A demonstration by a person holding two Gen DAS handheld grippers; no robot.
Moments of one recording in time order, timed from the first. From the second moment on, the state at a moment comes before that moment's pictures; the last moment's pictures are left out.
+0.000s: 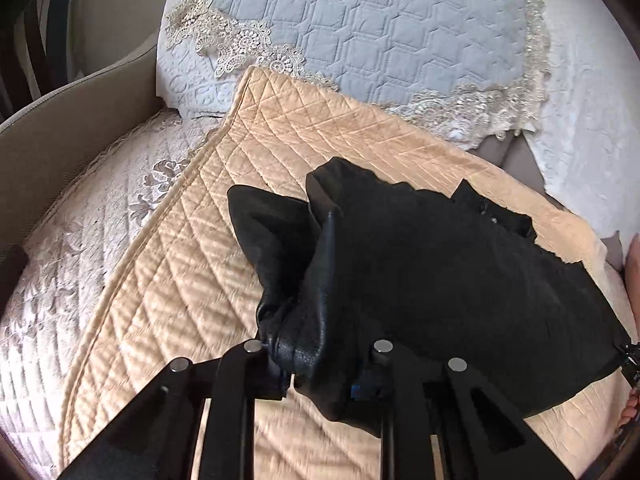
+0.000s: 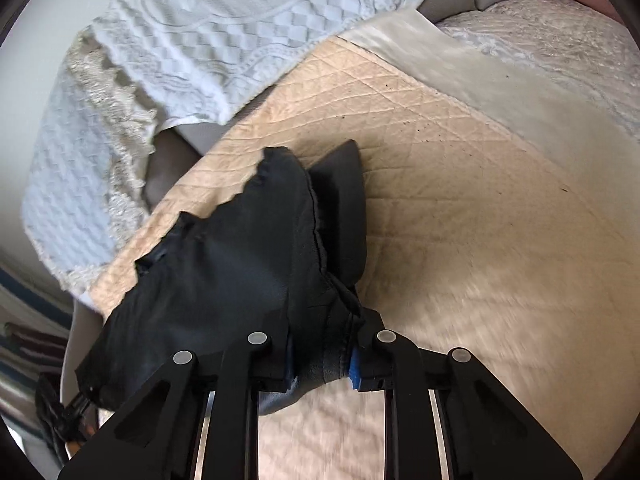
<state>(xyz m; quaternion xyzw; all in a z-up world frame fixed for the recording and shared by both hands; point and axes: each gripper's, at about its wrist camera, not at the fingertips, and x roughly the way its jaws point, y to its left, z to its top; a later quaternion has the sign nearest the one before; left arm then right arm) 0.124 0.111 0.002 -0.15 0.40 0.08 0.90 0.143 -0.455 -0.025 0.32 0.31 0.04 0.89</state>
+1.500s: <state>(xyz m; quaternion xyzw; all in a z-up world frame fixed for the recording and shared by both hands) 0.053 0.077 -0.024 -0.15 0.39 0.03 0.91 0.105 -0.483 -0.062 0.35 0.28 0.11 0.89</state>
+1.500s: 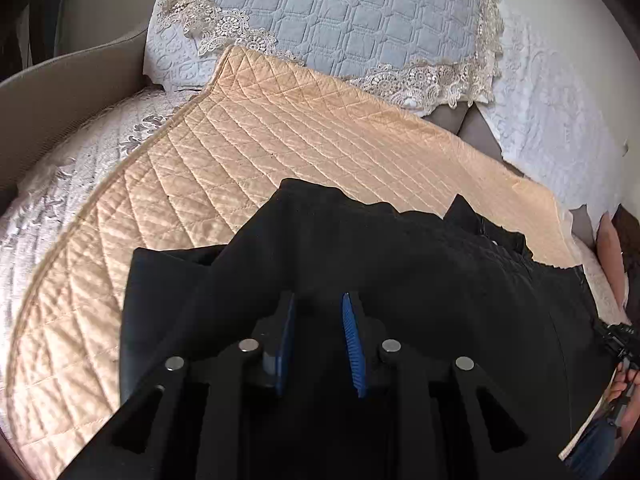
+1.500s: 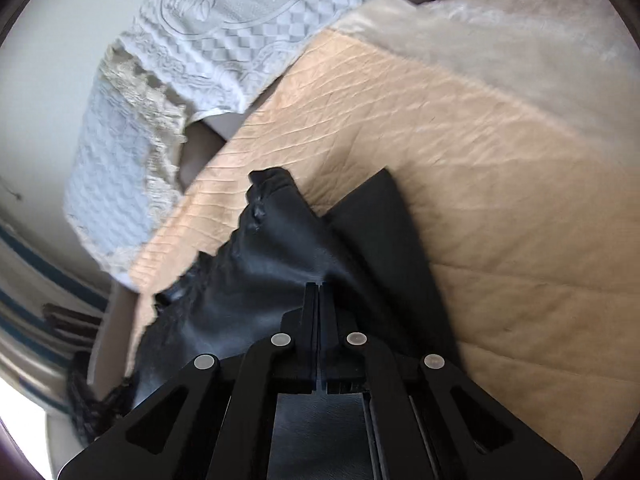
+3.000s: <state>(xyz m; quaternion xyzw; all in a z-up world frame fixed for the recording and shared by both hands) 0.039 0.101 -0.006 -0.14 0.39 0.04 0.91 0.096 -0.474 -0.049 0.31 0.30 0.05 0.90</state>
